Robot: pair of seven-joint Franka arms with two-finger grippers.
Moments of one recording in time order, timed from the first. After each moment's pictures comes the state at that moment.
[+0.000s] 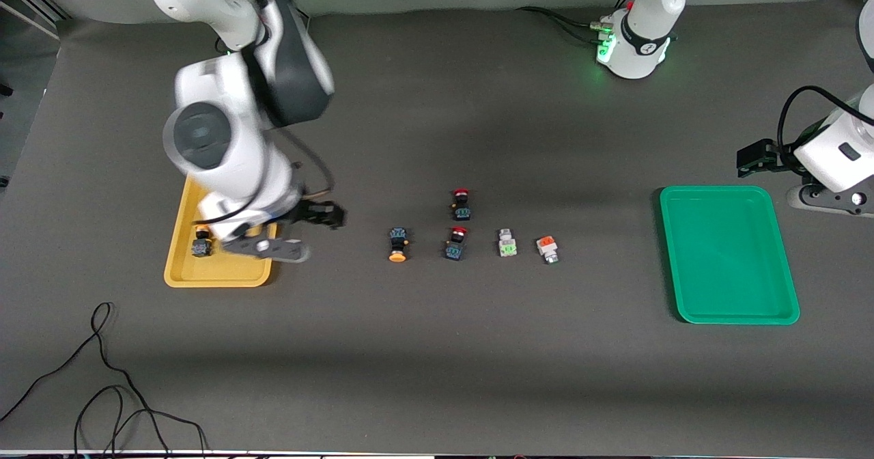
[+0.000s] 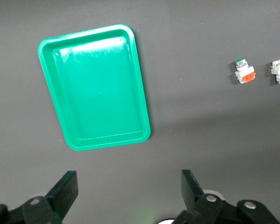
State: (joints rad) left arm 0.02 0.08 -0.06 -1.60 0.07 1.54 0.13; right arm 1.08 0.51 -0.77 -1.41 0.36 1.73 0.46
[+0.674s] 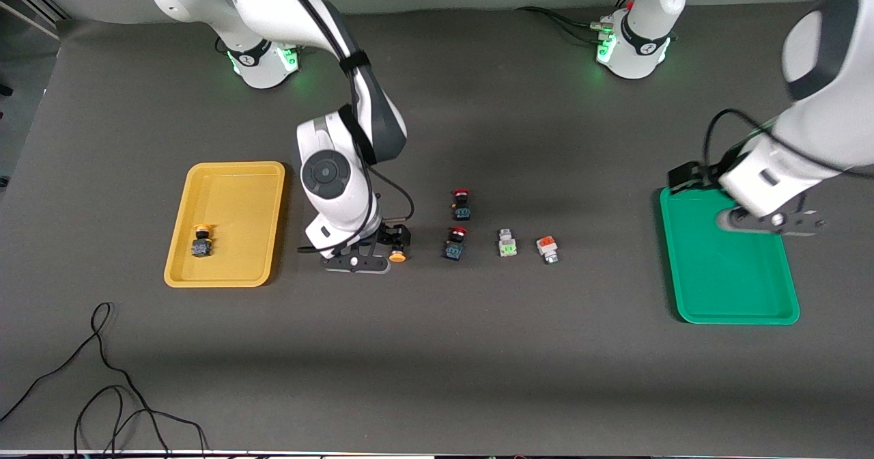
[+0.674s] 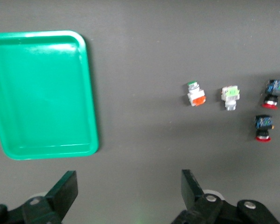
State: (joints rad) left arm -0.08 0.18 -0.11 -1.58 -0.04 1.63 -0.15; right arm 1.06 0.69 -0.60 -1.63 0.48 2.21 0.36
